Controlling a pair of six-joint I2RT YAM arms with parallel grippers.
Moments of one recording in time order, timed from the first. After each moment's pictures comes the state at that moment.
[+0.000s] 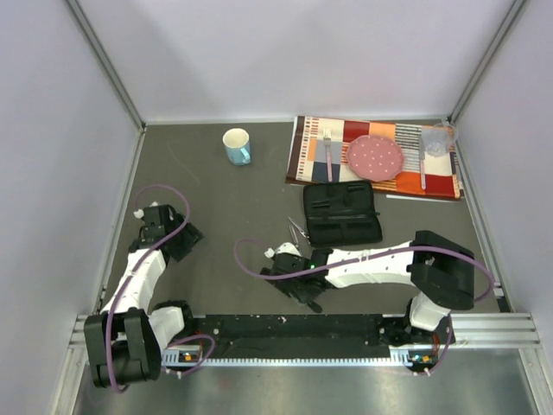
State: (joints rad) left arm 0.14 1.02 0.51 -0.41 0.10 -0.68; right arm 1.29 1.65 0.96 -0.62 0.21 0.54
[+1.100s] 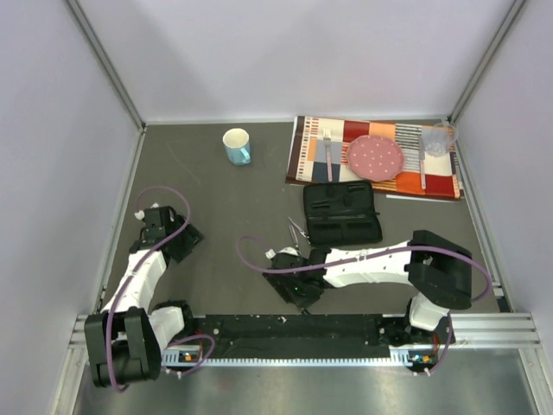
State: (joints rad) left arm 0.14 1.03 0.49 -0.39 0.10 -0.68; right arm 1.29 1.67 0.97 -0.63 0.03 0.67
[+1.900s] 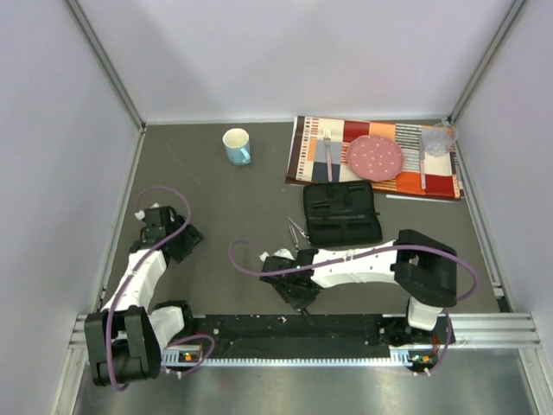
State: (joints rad) left arm 0.14 1.03 0.49 -0.39 0.10 -0.68; right arm 1.32 1.75 1.07 -0.73 0.08 0.68
